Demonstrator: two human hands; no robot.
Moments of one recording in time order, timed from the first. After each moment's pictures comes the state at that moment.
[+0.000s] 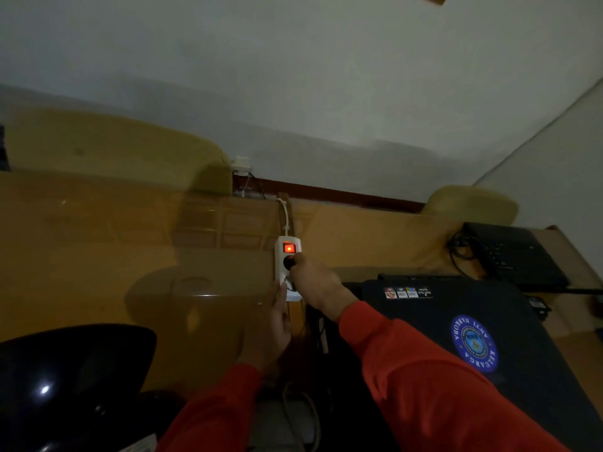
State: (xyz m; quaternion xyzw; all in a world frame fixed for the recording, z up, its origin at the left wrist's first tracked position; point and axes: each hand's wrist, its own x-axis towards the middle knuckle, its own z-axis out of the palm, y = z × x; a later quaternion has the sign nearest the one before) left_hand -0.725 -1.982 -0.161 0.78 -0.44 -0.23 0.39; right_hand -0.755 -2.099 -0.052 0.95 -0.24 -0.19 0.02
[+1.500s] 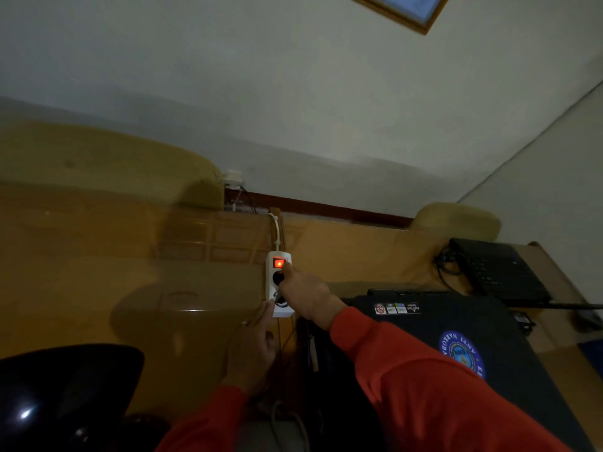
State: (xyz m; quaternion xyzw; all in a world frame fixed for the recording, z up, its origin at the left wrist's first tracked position) left_hand -0.721 -1.978 -0.169 0.77 -0.43 -0.24 0.41; right_hand -0.752 -2.110 -0.056 0.96 -0.15 -0.19 0.11
